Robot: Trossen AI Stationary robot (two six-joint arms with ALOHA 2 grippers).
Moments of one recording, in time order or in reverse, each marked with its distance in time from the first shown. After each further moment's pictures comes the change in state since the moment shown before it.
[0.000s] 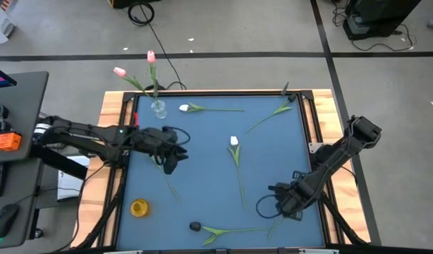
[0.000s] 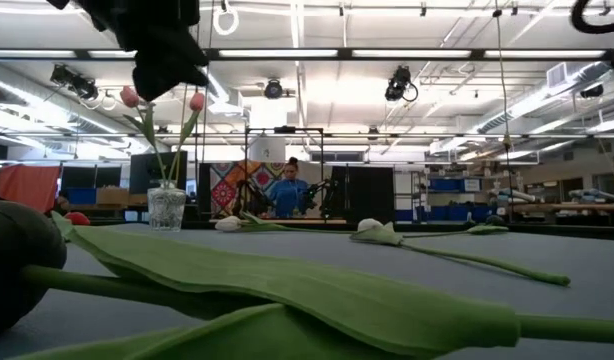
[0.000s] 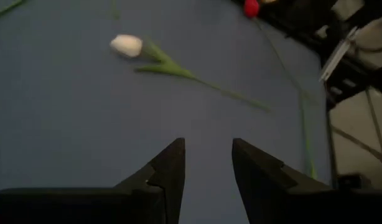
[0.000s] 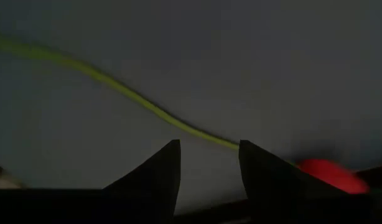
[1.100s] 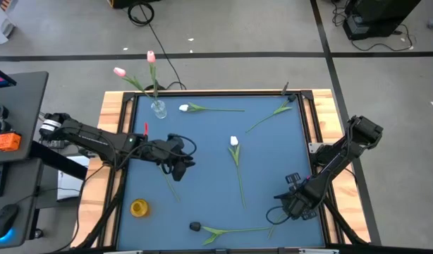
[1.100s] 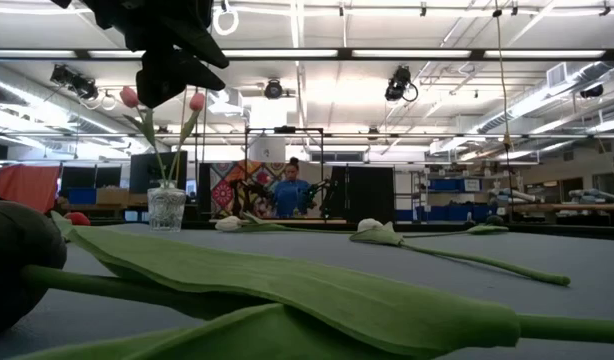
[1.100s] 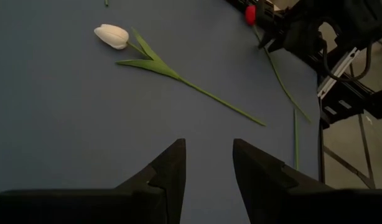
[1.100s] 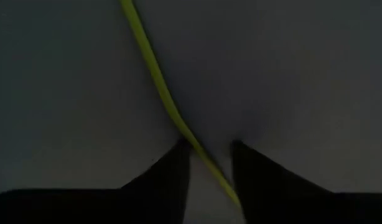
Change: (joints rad) left arm -0.109 0.126 0.002 0.123 -0.119 -0.184; right arm 0.104 -0.001 -0.230 0.261 0.048 -0.466
